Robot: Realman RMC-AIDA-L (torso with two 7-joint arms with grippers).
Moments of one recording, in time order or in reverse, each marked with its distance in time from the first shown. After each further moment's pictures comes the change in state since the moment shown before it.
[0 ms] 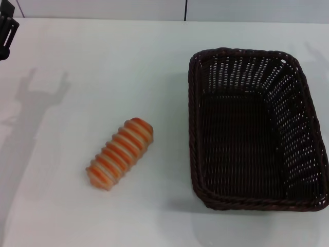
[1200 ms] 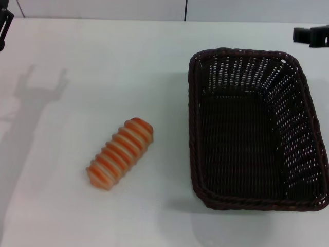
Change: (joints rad) left arm -0.011 0.011 -0.012 -0.012 -0.004 0.002 -0.002; right arm 0.030 0.004 0.119 -0.973 -0.006 1.879 0.079
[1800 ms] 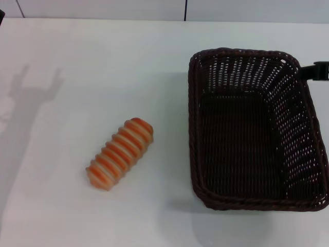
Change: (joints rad) left arm 0.001 0.003 -0.024 0.007 -0.002 0.002 -0.034; right arm 0.087 0.001 0.061 0.046 0.015 0.283 0.112
